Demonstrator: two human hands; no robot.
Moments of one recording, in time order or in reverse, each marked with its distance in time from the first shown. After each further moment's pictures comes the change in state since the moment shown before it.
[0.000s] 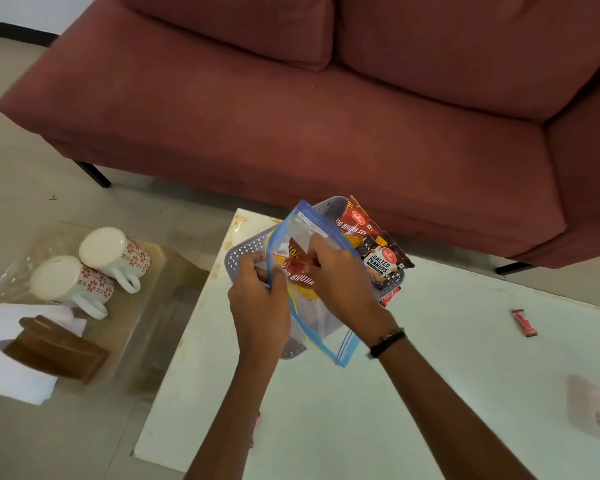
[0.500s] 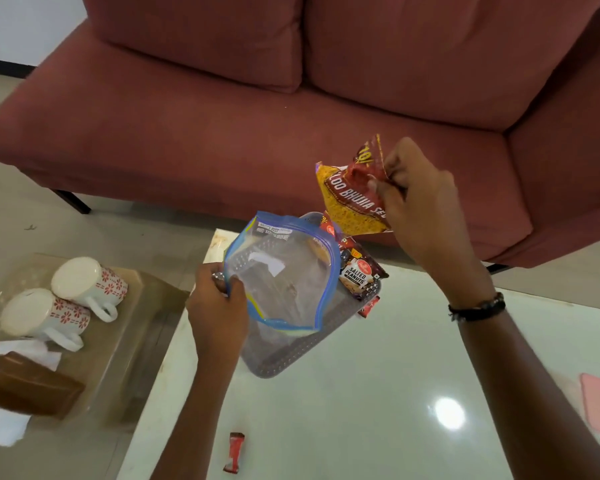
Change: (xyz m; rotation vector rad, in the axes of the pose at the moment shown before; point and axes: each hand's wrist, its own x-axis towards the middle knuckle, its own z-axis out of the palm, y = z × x) left_hand 0.021 -0.001 -0.002 0.056 0.071 0.016; right_hand 0.006 0.031 -0.149 0.155 0.498 -0.143
